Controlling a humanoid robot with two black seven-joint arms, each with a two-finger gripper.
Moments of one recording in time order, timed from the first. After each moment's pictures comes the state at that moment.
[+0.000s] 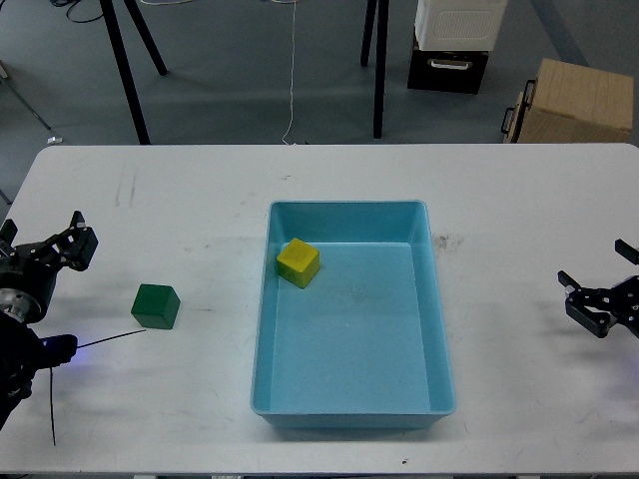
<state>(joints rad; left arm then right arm) -0.11 0.40 -1.20 -1.32 -0.78 -0.12 -0.27 0.23 -0.87 0.56 1.26 0.94 0.49 0.05</state>
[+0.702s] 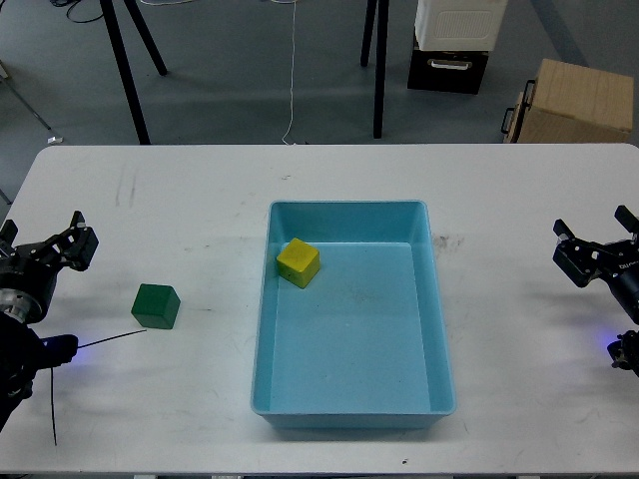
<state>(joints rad) -0.11 0.40 -1.21 -1.32 -0.78 -0.12 -0.27 0.23 -0.65 0.81 1.18 1.04 0.49 0.05</state>
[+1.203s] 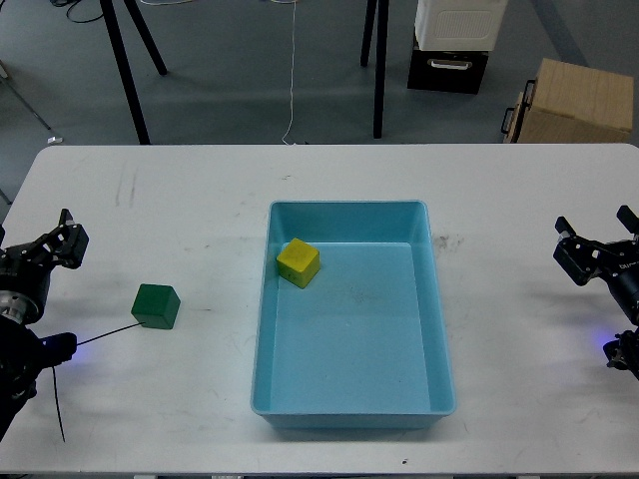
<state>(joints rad) -0.10 0.39 -1.21 -1.33 -0.78 -0.12 -0.37 0.20 -0.65 0.81 1.18 1.03 0.49 0.05</state>
